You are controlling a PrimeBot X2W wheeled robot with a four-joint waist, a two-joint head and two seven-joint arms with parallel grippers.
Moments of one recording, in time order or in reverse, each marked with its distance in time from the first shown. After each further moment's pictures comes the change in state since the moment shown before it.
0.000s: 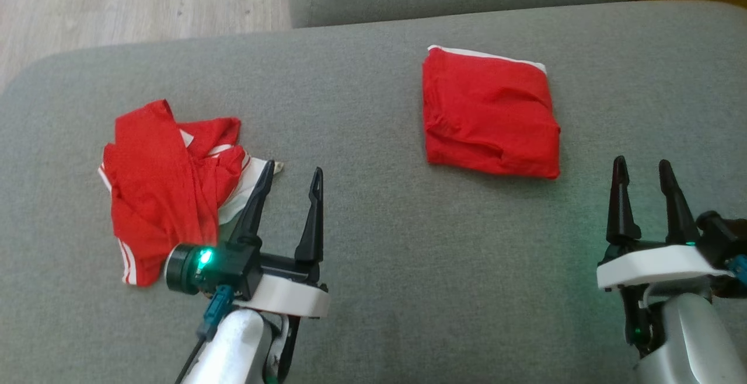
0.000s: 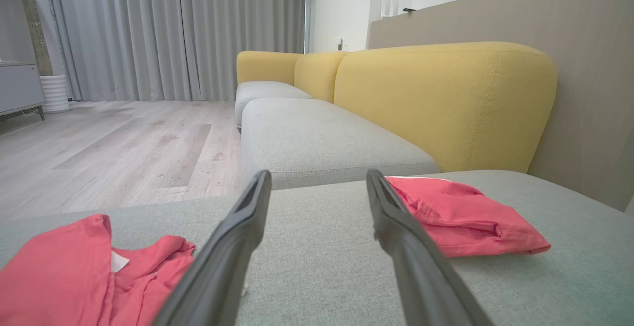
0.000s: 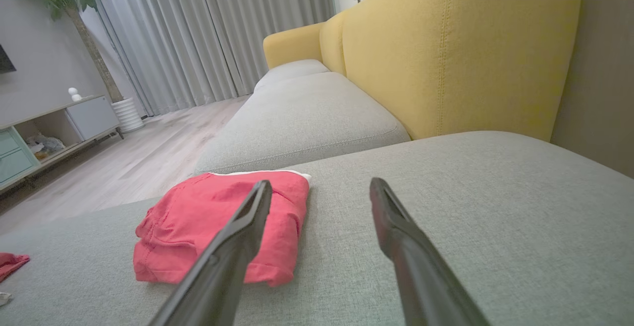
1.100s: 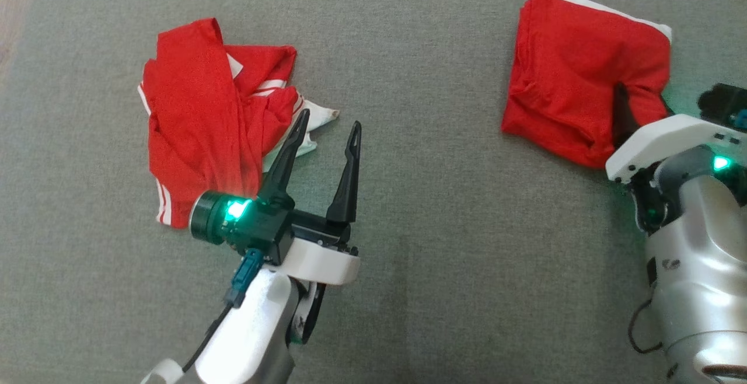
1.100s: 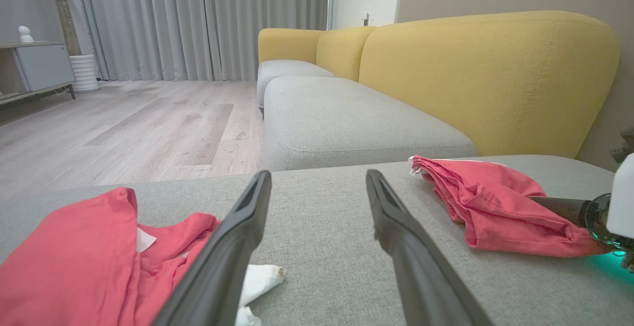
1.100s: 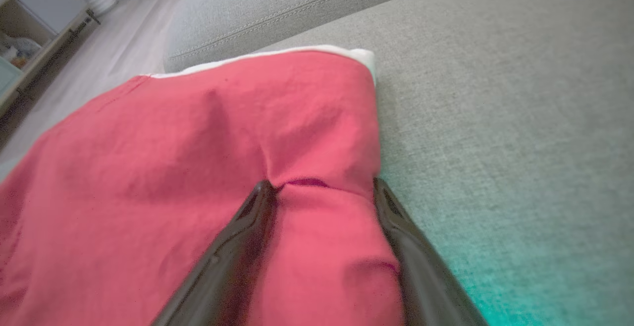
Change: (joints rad) left arm -0.143 -0.002 -0.116 -0.022 -0.020 0.045 0.000; right arm -0.474 -0.037 -0.119 0.462 0.028 0.000 0.322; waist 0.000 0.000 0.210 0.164
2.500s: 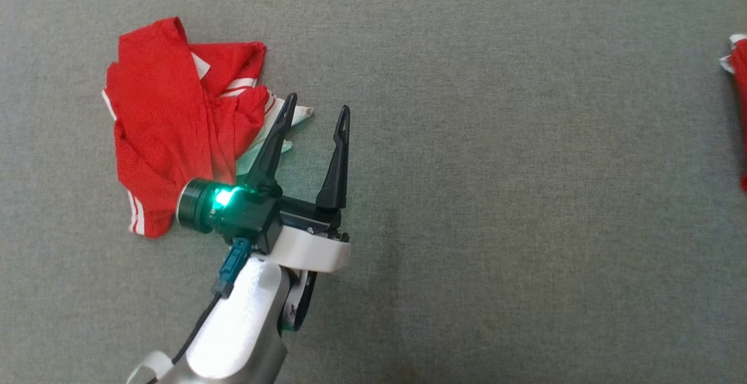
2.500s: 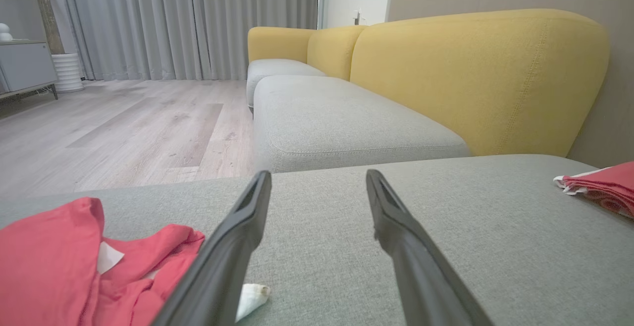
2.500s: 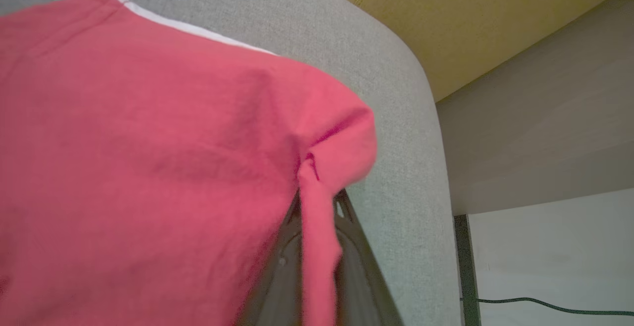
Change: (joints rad) left arm -0.022 0.000 0.035 -0.007 0.011 -0.009 0.000; right arm 0.022 -0.751 0.596 0.086 0.160 0.000 -0.016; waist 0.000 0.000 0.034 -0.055
